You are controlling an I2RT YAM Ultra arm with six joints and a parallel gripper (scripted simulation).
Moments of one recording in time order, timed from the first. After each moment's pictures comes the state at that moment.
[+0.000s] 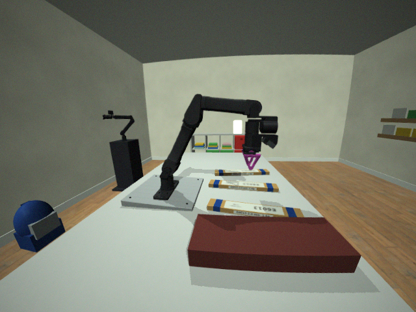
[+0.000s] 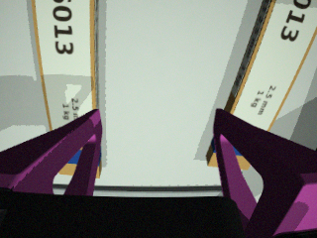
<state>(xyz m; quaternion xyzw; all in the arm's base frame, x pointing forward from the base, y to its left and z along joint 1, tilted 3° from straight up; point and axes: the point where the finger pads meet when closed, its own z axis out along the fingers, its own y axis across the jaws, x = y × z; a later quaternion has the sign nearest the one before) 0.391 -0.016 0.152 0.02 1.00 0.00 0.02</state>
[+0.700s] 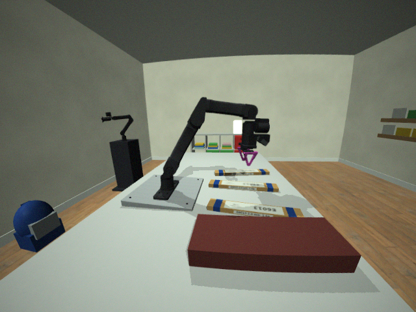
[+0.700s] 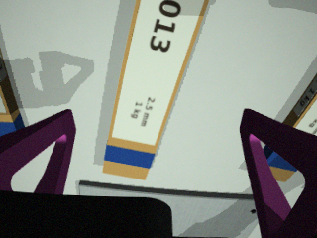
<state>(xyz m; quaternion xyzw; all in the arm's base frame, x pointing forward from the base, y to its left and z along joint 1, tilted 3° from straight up) 0.392 0.078 0.145 -0.05 1.00 0.00 0.01</state>
